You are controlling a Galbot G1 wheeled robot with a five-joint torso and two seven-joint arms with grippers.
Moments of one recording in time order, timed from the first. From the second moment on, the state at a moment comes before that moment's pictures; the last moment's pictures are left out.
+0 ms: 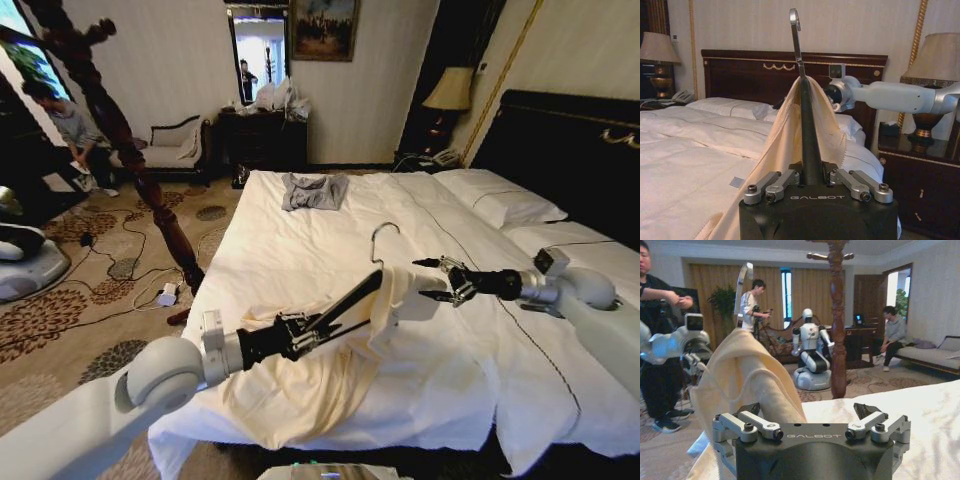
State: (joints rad) left arm 0.95 -0.55 -0.03 -2.42 -0.95 0.34 0.23; right arm -0.95 0.39 0.46 1.57 1.07 -0.08 -1.31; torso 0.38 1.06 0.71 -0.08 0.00
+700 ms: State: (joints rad) left arm 0.89 -0.56 0.01 -2.41 -0.96 0.34 0.21; right arm -0.95 0.40 0.45 1.54 1.01 -0.06 -1.47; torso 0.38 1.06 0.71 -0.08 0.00
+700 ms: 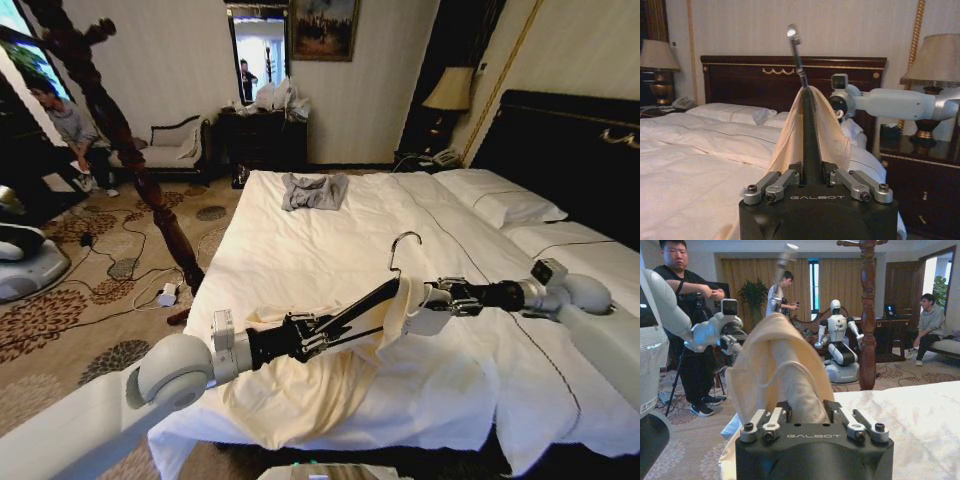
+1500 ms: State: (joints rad) left arm 0.98 -0.57 -0.15 -2.50 -1.05 0.42 0.04; right arm -0.94 0.42 0.50 1.53 1.01 0.04 -1.36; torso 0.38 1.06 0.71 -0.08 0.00
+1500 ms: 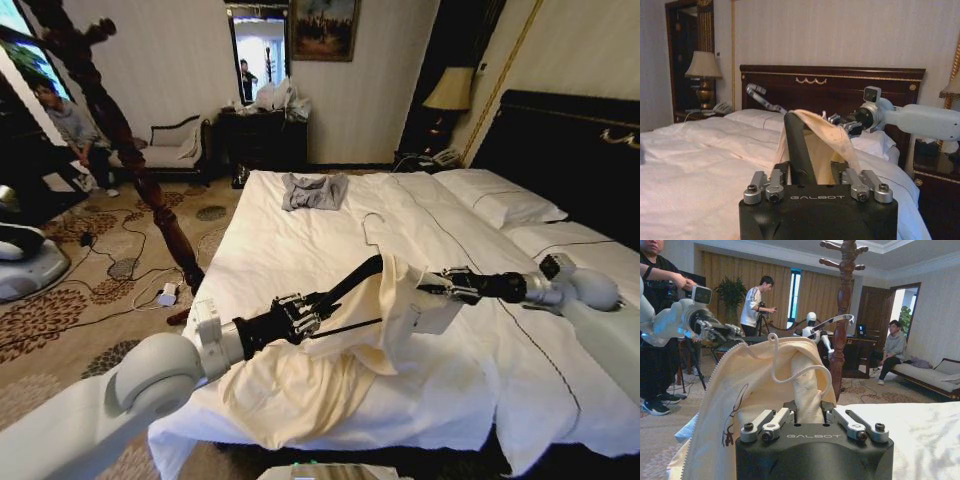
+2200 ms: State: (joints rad) left arm 1.10 -0.60 -0.29 -2.50 -1.03 0.41 0.03; right arm -0.94 0.44 0.51 1.54 1.01 0.08 -1.33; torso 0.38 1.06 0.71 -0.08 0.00
